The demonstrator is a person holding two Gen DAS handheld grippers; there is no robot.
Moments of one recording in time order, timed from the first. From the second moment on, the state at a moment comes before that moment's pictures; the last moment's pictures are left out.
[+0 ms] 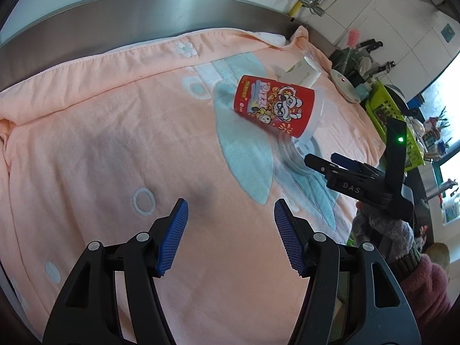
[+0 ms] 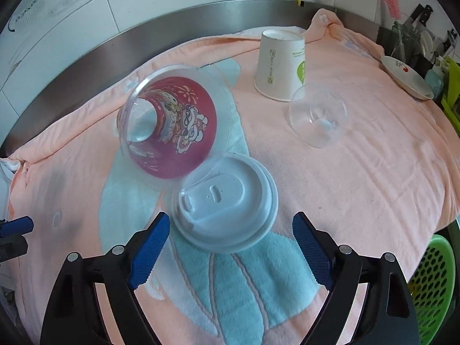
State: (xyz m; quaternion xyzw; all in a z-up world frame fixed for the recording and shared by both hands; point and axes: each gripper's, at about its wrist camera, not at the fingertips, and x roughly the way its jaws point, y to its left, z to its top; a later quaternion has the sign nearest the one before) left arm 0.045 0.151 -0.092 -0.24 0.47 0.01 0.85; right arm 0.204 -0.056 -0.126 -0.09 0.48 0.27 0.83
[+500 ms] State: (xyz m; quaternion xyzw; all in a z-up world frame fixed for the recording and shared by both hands) left arm 0.056 0.152 -0.095 -0.25 0.48 0.02 0.84; right arm 0.217 -0.043 -0.141 -0.12 0.48 0.29 0.82
